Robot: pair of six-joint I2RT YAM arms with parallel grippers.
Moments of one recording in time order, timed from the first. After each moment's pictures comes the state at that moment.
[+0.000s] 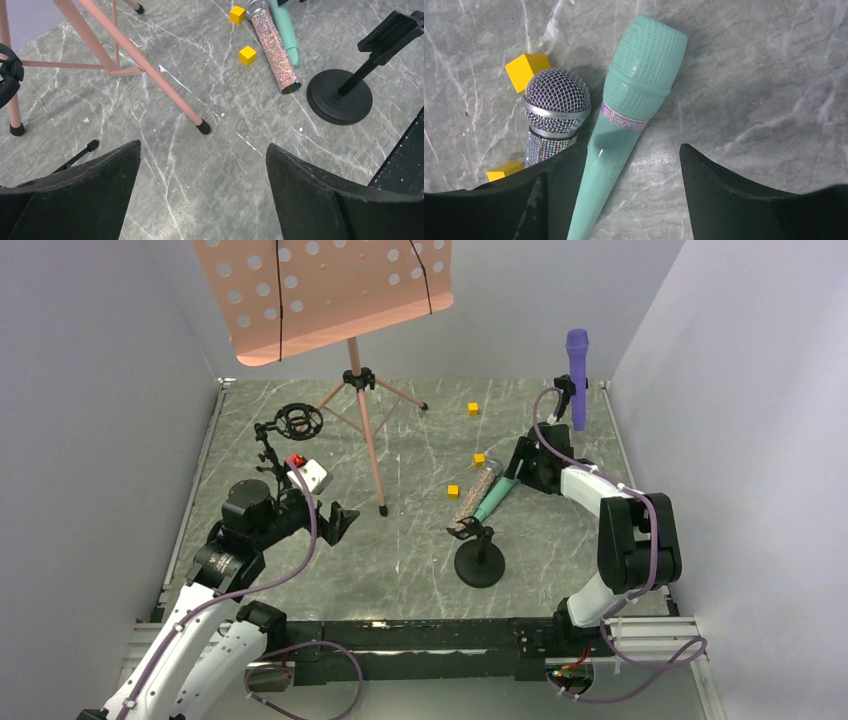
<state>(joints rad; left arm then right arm) -0.38 0.61 0.67 -0.33 0.37 0.14 0.10 1.59 0.88 -0.15 -0.03 0.46</state>
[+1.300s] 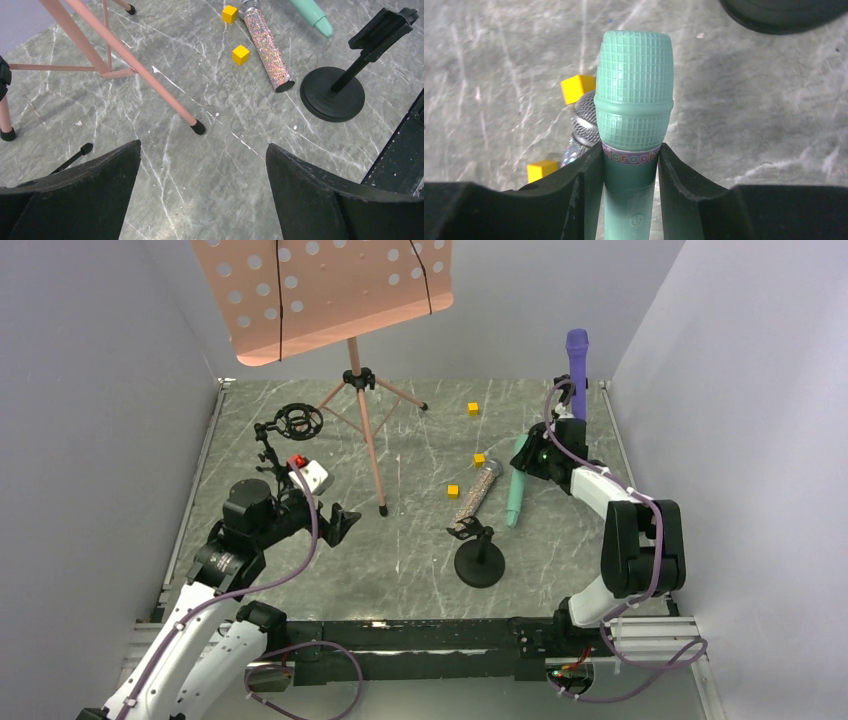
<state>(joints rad) -0.37 0.62 0.67 -0.33 0.40 0.14 0.04 1.58 0.88 -0.03 -0.17 0.42</state>
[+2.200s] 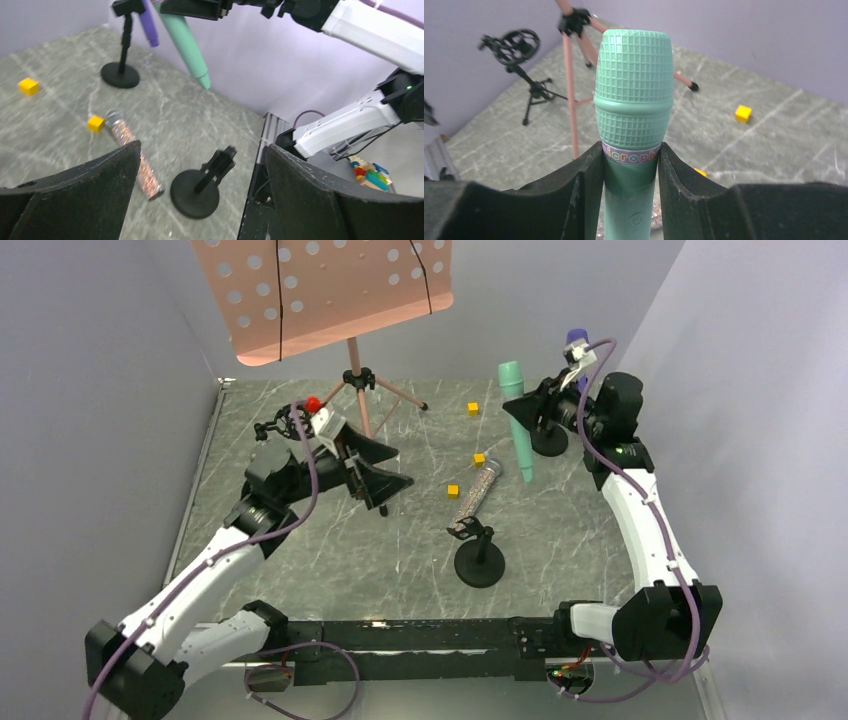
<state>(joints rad) -0.49 0.92 0.79 0.25 0.66 -0.46 0.02 1.24 1.13 -0.08 -0.73 0.14</state>
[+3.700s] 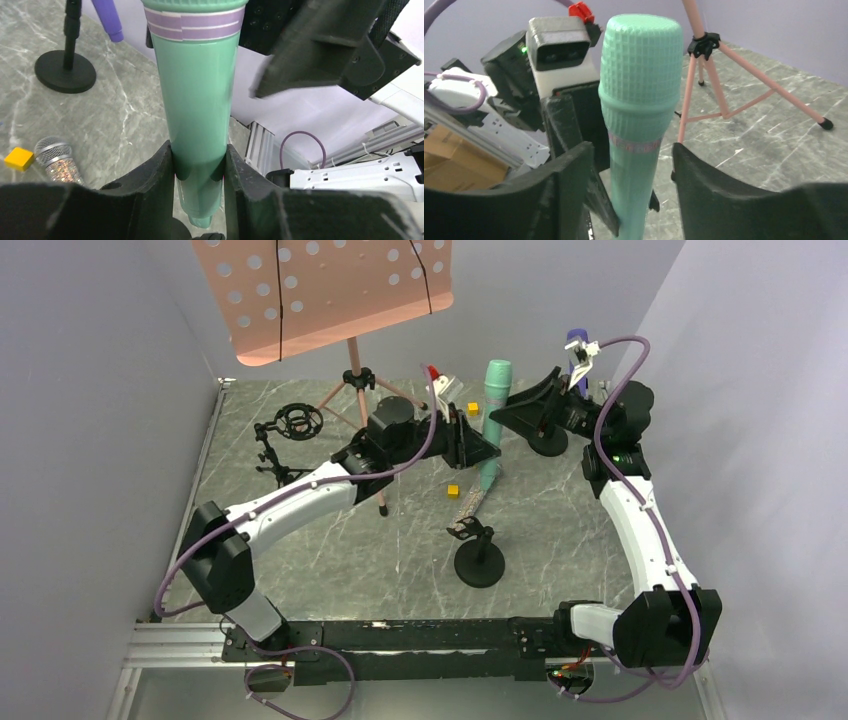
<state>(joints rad) -0.82 1.61 1.34 0.28 0.44 -0.55 0.02 1.21 1.10 0.32 -1.09 0.65</state>
